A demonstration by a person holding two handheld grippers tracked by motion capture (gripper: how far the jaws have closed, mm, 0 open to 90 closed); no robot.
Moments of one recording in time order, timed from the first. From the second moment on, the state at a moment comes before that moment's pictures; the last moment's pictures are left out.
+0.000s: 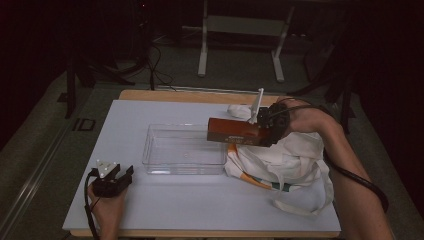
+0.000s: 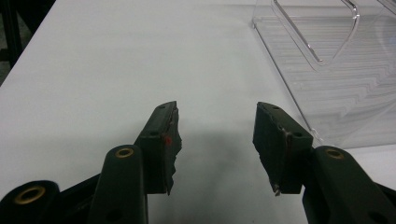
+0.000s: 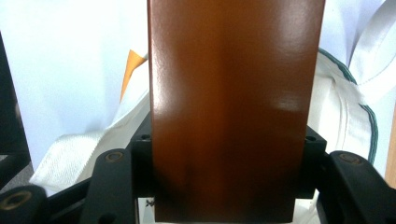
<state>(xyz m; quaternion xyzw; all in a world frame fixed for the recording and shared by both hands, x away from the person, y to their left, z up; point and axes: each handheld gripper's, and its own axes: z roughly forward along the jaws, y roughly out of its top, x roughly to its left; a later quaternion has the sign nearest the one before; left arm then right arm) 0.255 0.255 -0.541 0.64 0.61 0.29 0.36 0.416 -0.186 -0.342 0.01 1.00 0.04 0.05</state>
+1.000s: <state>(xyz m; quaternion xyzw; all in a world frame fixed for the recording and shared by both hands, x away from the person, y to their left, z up) 0.256 0.255 -0.541 0.64 0.61 0.29 0.36 0.414 -0.160 -0.350 -0.01 1.00 0.05 0.04</state>
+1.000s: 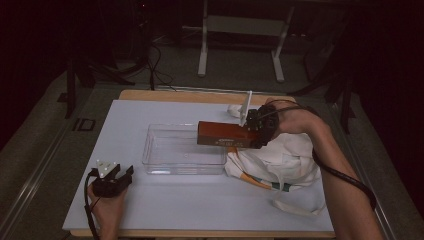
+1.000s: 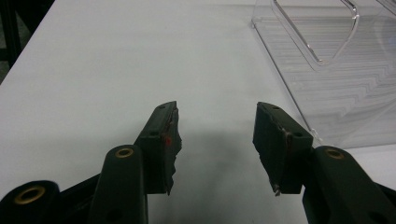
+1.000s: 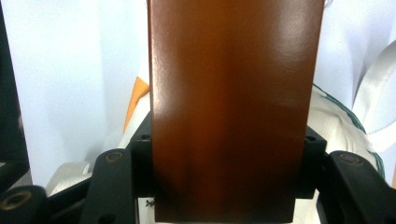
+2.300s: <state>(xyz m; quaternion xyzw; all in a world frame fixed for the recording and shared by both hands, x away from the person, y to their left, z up) 0.255 0.255 -0.541 0.64 0.61 0.29 0.36 0.415 -0.130 -0.355 -0.03 1.00 0.06 0.03</state>
